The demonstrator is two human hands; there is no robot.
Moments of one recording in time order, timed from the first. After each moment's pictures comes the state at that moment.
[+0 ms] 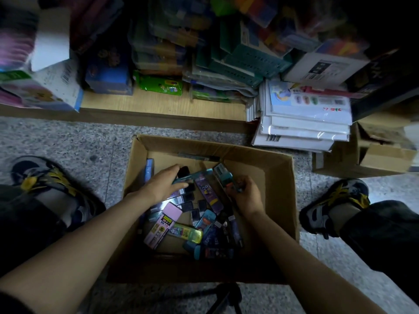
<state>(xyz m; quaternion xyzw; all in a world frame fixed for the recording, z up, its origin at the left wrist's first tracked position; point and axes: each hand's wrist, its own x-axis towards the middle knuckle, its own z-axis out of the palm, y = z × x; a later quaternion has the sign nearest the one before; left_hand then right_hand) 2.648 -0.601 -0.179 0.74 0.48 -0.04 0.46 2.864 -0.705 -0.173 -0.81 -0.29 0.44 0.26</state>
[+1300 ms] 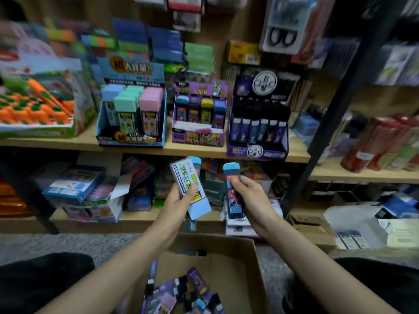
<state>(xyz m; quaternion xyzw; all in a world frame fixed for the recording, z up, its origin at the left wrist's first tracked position) 2.701 -0.658 0.130 0.52 0.39 0.45 0.61 2.868 -0.705 0.163 -0.56 -0.39 0.48 0.55</state>
